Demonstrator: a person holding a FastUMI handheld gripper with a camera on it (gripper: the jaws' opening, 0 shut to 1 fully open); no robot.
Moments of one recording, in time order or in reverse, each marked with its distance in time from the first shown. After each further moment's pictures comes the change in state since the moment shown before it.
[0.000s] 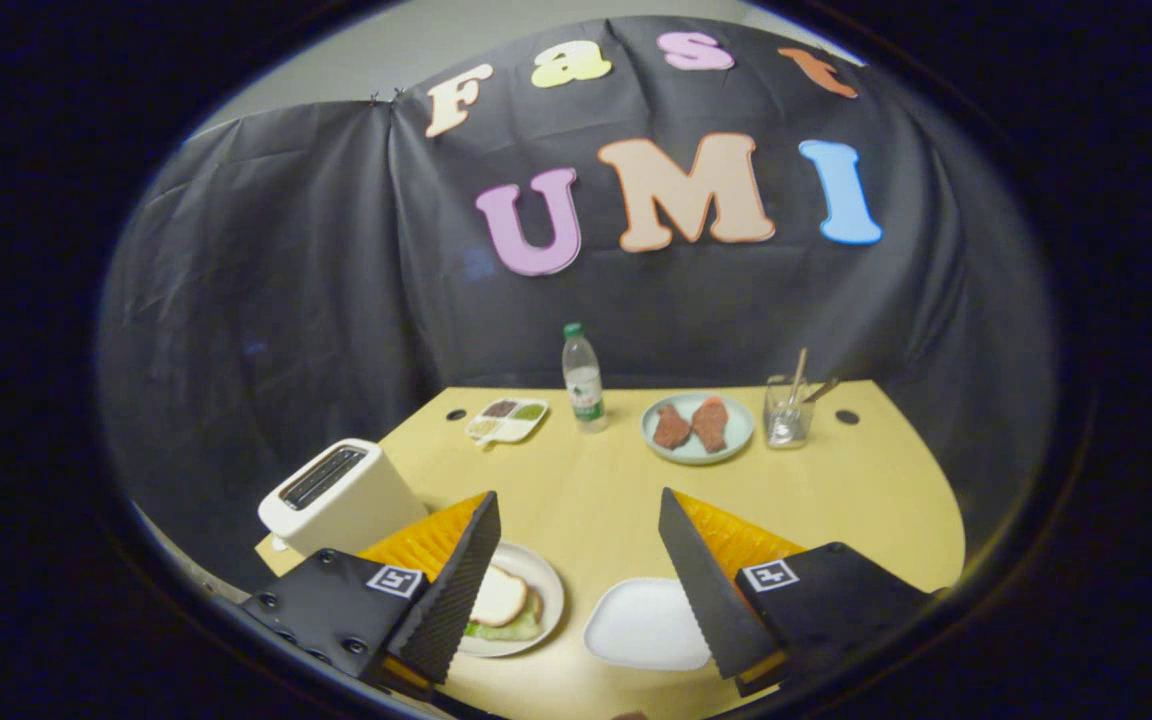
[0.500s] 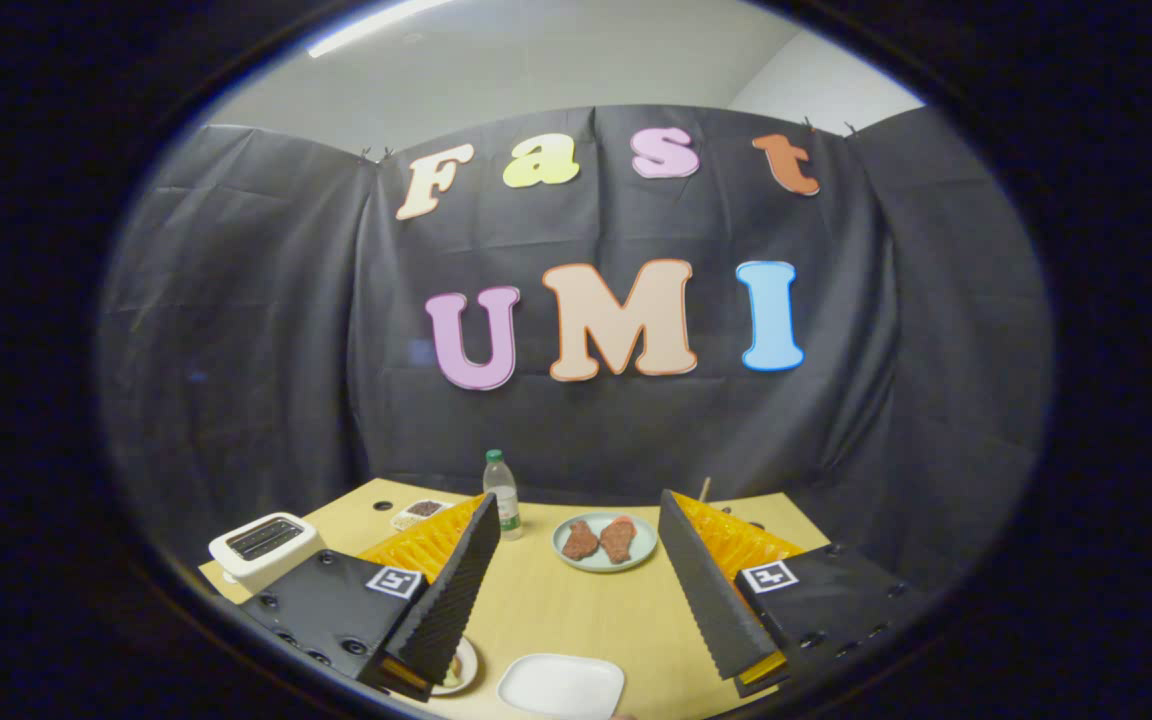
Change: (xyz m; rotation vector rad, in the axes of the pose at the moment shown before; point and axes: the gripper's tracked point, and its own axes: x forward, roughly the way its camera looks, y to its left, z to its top) arm -0.040 -0.061 0.100 -0.067 -0.321 -0.160
